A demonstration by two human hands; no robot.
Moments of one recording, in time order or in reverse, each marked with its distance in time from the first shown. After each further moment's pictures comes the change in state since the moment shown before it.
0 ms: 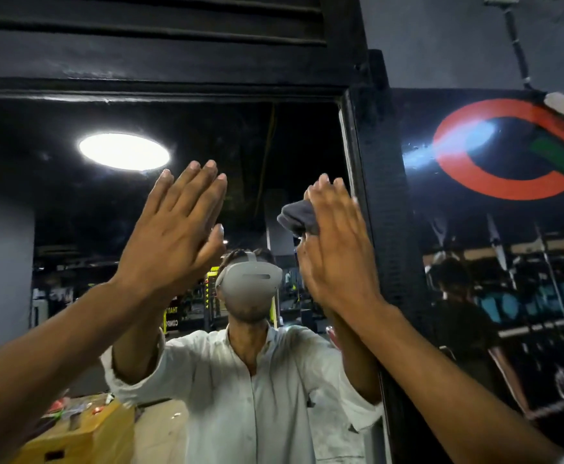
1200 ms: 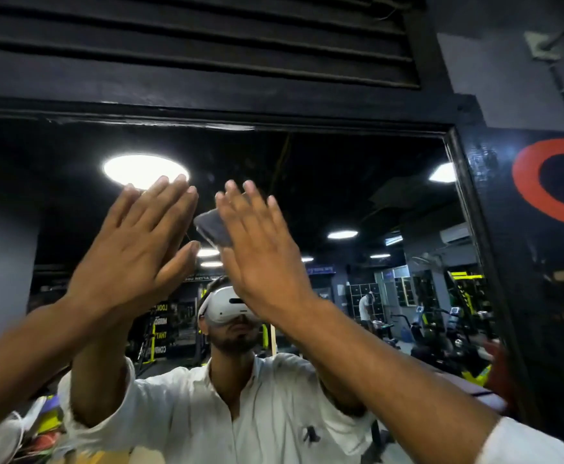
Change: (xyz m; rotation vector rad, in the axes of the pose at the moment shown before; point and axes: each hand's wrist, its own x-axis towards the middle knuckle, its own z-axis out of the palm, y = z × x) left_hand -0.106 -0.219 -0.051 0.032 0.028 -0.005; right_hand 0.052 -0.267 0.112 -0.137 -0.032 -0.333
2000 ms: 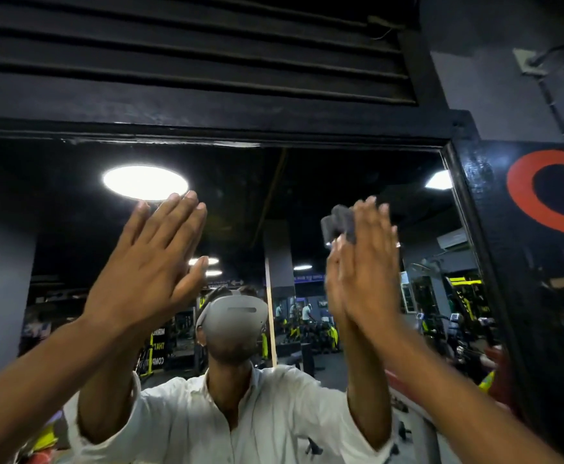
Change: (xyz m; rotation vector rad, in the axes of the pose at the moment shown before) left_hand -0.001 0.002 0.002 0.048 0.003 0.002; right_hand -0.051 0.087 -0.025 0.010 0.149 0.582
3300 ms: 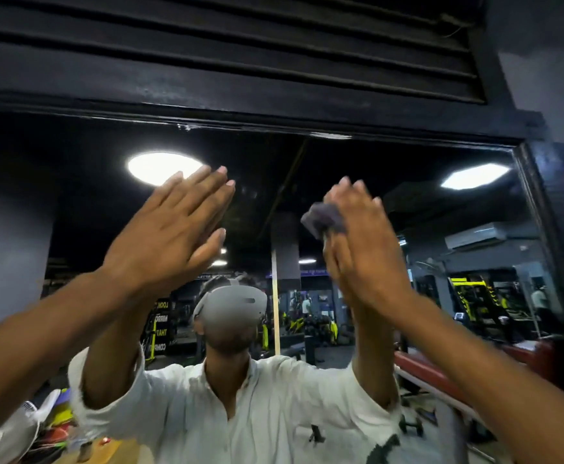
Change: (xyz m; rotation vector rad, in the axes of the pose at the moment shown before) left_hand -0.035 -0.122 -0.026 -0.040 -0.041 0.091; right_hand -0.011 -0.126 0.027 -0.036 -0.141 -0.341
